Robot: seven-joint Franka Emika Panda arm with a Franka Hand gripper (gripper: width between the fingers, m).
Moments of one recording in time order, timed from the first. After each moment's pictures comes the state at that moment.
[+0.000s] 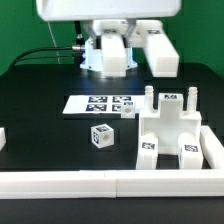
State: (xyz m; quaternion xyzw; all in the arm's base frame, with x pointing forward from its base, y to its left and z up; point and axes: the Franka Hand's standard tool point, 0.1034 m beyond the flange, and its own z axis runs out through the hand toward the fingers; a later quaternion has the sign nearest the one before) arm 0.559 -0.001 0.173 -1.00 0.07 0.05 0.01
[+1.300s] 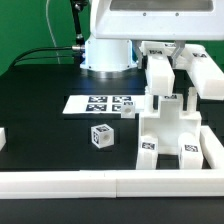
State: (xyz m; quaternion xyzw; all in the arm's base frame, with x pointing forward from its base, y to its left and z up) arm 0.550 0.054 0.140 -1.00 0.07 0.00 0.00
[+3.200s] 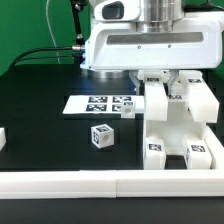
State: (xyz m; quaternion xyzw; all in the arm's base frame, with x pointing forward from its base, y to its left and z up) arm 0.547 0.050 0.098 -1.00 0.06 0.00 0.02
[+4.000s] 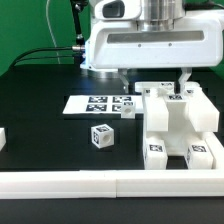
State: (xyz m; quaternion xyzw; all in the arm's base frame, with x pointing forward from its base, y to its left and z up) arm 0.541 0.045 0.123 -1.00 0.04 0.02 0.02
